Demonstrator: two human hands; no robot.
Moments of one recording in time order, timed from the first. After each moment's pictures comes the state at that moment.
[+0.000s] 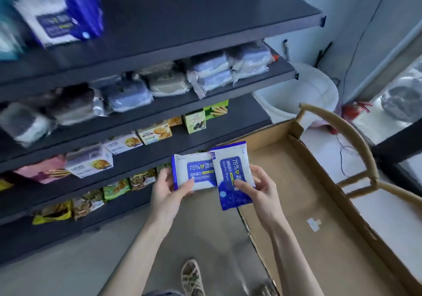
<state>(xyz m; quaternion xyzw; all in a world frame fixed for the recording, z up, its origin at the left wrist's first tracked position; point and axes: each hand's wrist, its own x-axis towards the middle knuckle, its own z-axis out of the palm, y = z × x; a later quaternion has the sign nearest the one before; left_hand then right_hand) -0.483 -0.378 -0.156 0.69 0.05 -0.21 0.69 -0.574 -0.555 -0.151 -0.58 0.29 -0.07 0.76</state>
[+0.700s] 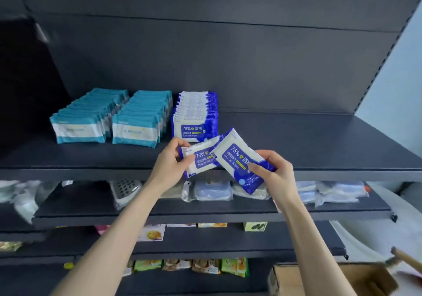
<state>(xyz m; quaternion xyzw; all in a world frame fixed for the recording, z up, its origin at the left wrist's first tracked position) -0.221 -0.240 0.001 0.83 -0.09 0.06 0.55 -0.274 -0.480 -0.001 -0.71 0.02 -0.13 0.69</state>
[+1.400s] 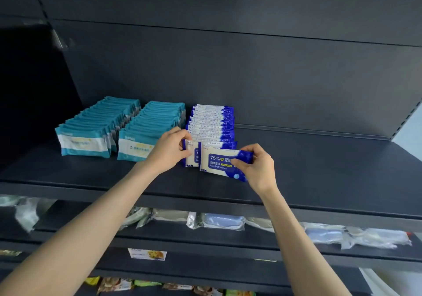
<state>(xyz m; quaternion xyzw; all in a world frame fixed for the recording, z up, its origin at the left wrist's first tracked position) -0.102 -0.213 0.031 0.94 -0.12 0.12 0.29 -0.136 -0.440 0.005 -0.80 -0.02 -0.14 0.58</state>
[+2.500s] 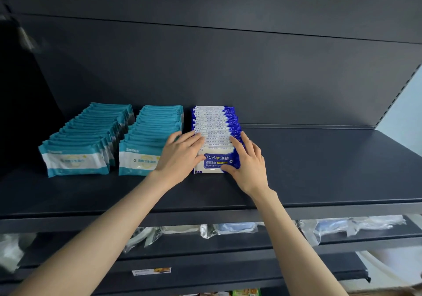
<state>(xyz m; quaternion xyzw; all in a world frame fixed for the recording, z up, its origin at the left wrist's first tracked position) -0.071 -0.189 0.011 0.92 -0.29 0.28 0.02 -0.104 -0.385 -0.015 -0.96 -0.02 -0.19 0.21</state>
